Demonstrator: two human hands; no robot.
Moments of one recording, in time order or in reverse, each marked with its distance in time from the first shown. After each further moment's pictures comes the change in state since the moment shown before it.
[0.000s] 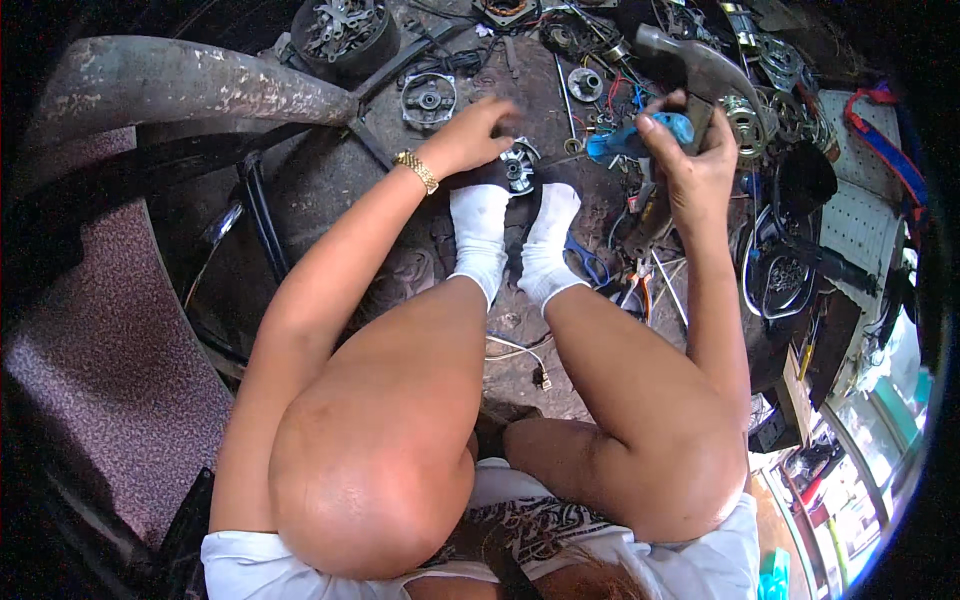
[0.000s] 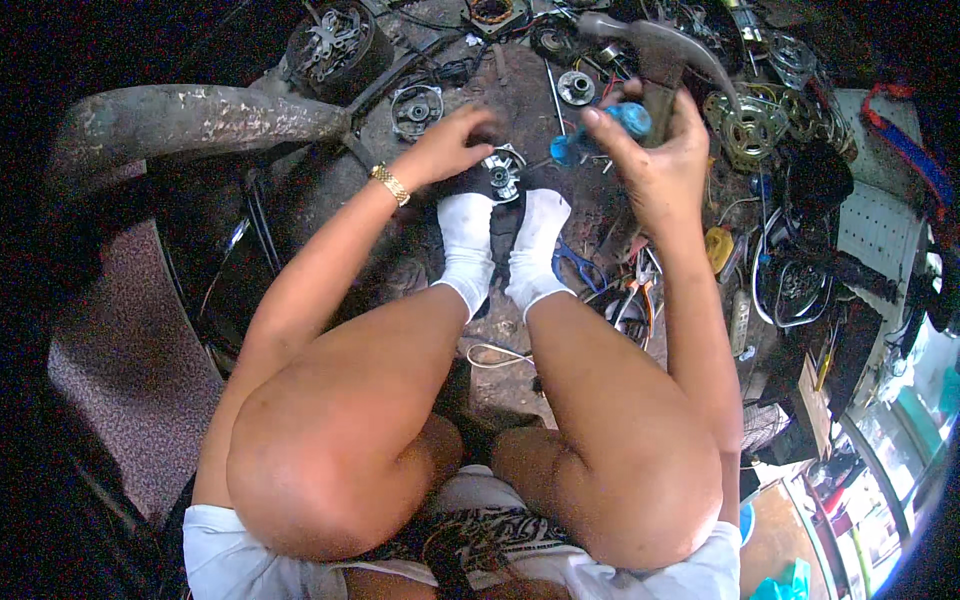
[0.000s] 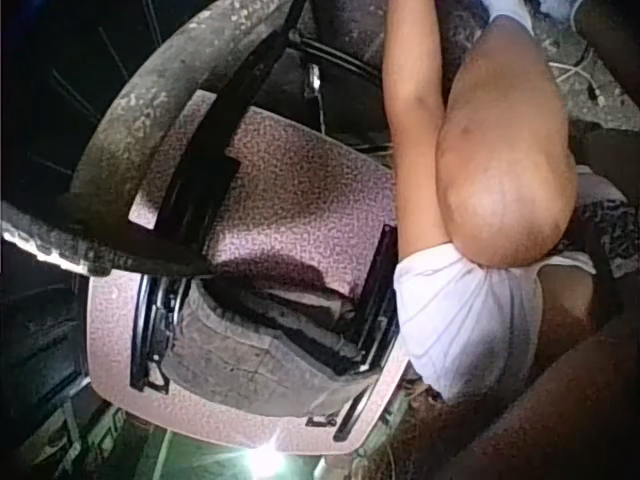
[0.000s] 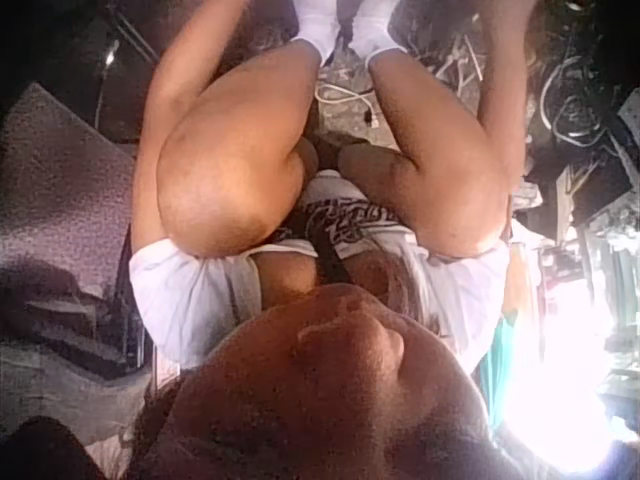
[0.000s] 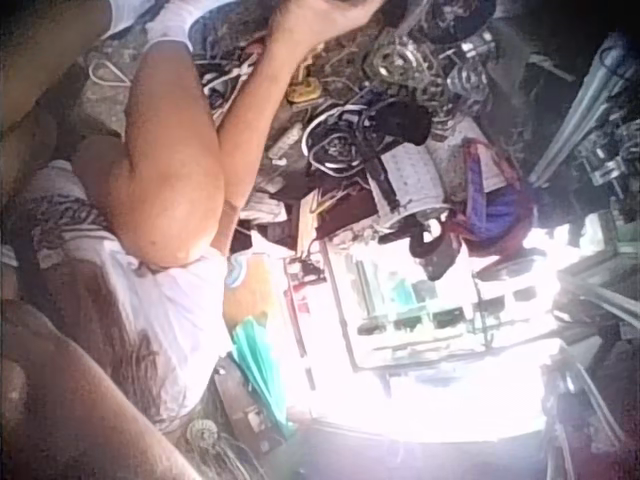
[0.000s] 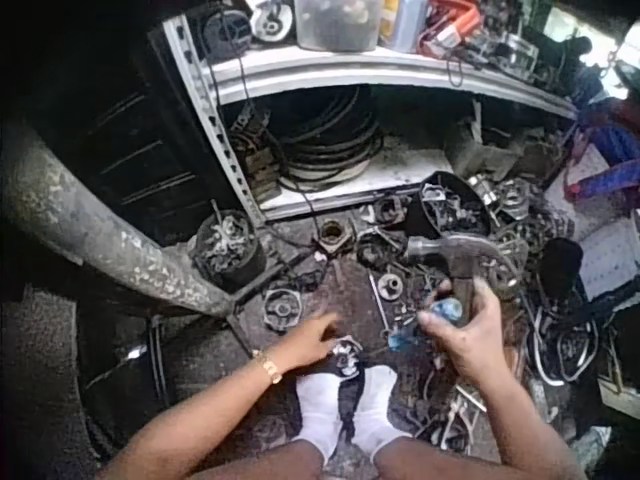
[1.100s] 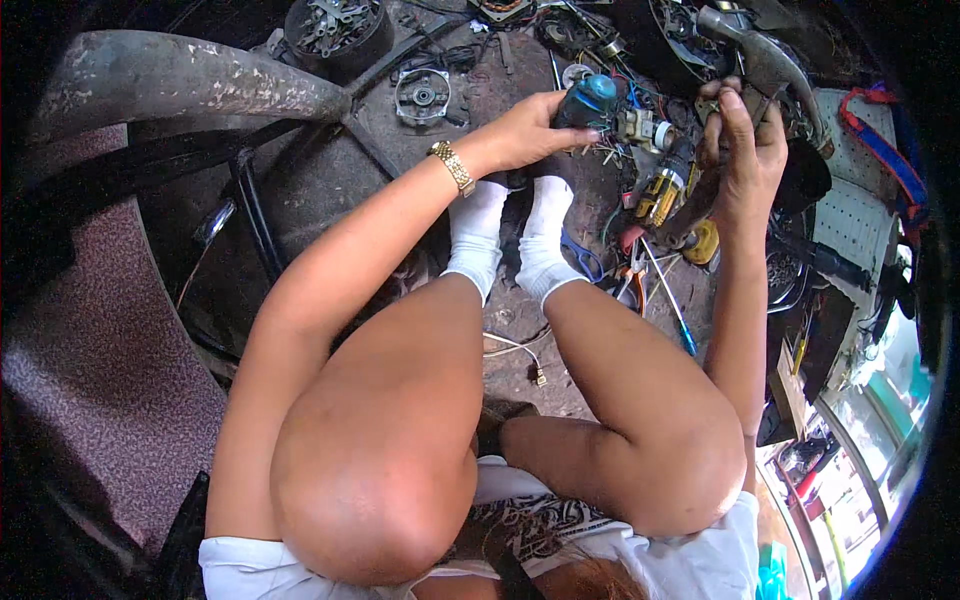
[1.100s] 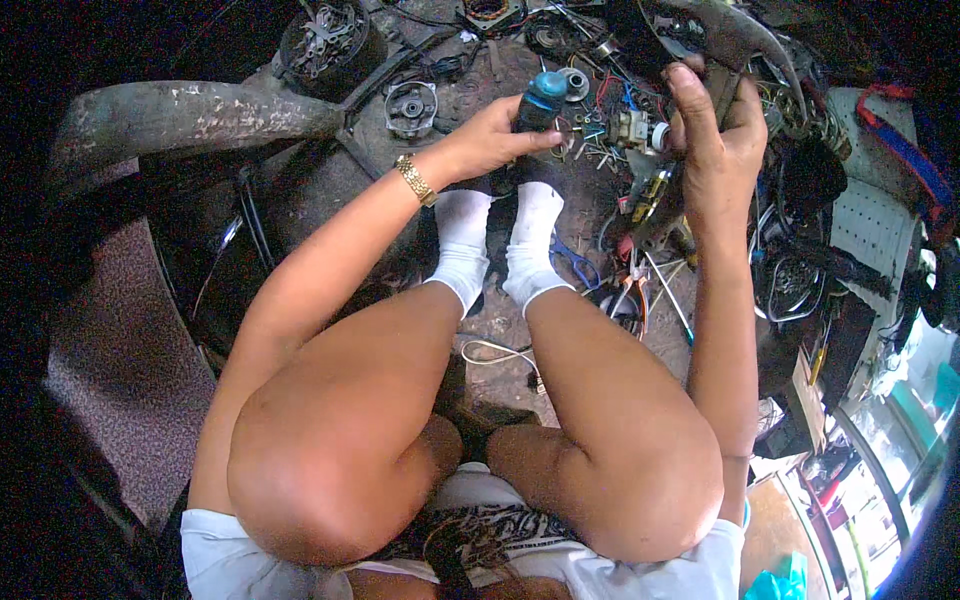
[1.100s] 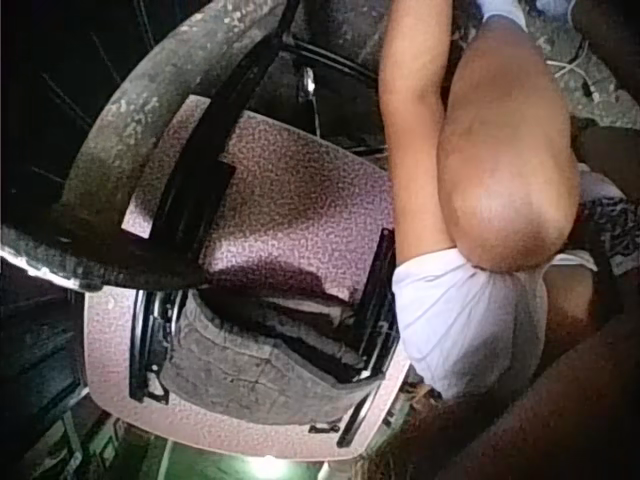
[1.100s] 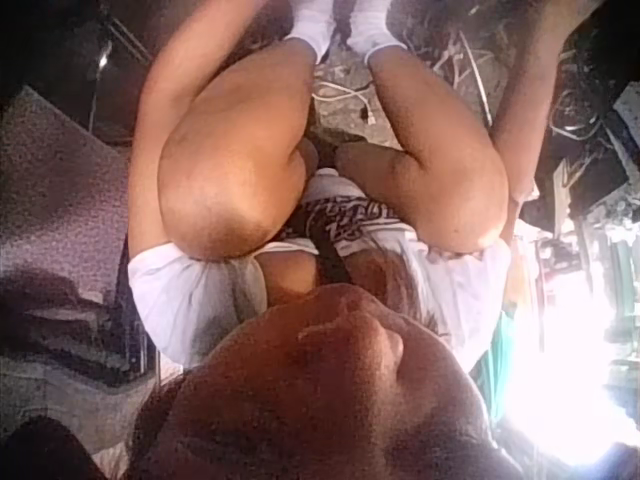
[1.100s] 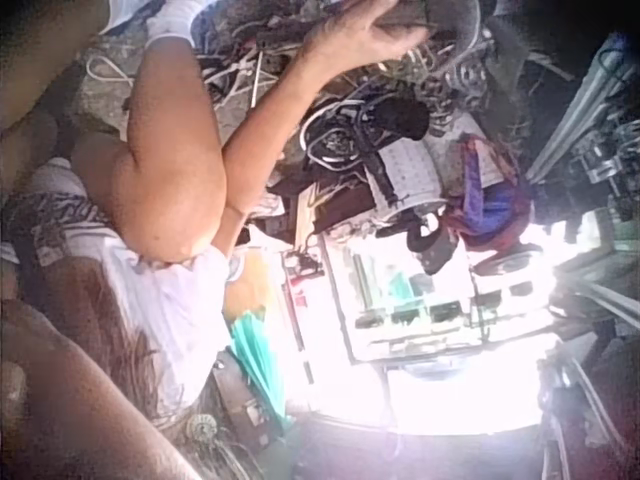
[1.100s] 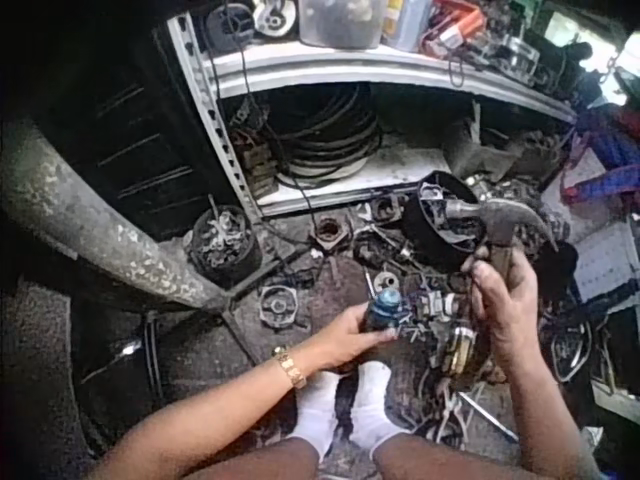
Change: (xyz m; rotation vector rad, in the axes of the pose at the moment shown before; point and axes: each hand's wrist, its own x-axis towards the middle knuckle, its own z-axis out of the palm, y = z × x) left_hand 0.023 0.075 0.002 -0.777 -0.145 0.017; right_hand 0.012 -0.023 -0.023 0.019 0.087 -0.071
